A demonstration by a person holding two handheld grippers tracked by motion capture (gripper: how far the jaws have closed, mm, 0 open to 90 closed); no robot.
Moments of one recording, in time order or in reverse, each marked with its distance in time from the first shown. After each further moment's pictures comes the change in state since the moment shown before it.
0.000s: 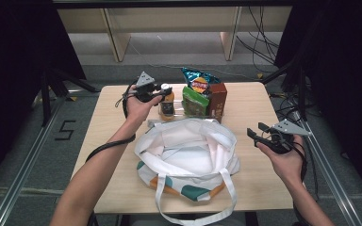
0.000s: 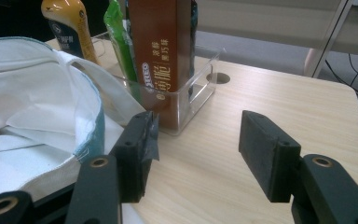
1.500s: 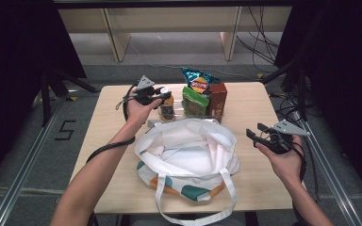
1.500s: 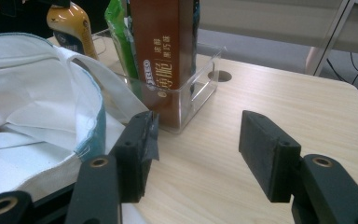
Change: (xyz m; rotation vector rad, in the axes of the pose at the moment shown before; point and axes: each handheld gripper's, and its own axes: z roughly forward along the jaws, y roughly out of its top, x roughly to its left) left arm 0.004 -0.014 0.004 0.039 0.000 -0.016; right arm -0.001 -0.001 0.003 -0.002 0.000 -0.030
